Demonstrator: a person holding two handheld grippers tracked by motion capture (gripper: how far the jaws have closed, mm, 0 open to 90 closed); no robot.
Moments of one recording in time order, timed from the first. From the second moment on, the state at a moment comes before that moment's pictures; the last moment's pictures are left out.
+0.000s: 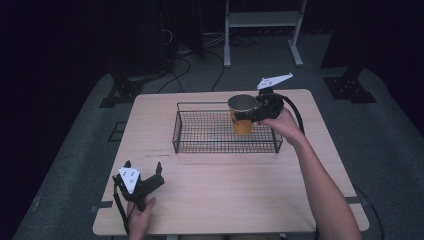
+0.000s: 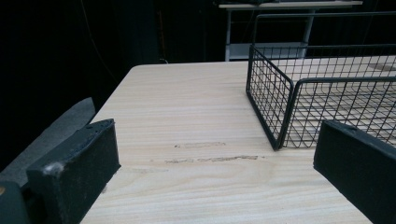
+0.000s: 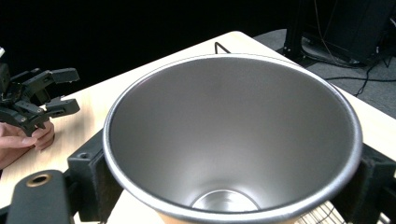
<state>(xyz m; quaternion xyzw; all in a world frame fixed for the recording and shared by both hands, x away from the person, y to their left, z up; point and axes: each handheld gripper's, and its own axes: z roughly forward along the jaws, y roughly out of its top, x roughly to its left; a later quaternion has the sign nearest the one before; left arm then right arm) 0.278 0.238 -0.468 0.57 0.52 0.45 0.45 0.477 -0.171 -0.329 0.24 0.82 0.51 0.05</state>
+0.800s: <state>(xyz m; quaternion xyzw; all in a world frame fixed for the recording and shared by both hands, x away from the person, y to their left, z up) 0.278 0.239 -0.468 0.57 0.52 0.45 0.45 0.510 -0.140 -0.355 0.22 0.84 0.50 0.03</state>
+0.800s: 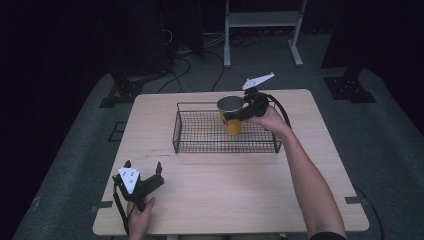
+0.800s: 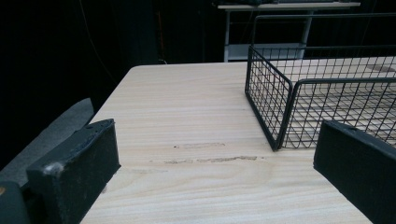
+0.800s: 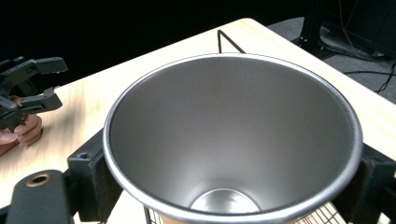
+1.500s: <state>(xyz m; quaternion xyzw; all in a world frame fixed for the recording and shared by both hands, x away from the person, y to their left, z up) 0.278 0.239 -0.468 0.57 0.52 0.45 0.45 0.521 -0.129 -0.387 0.23 0.84 0.48 0.01</state>
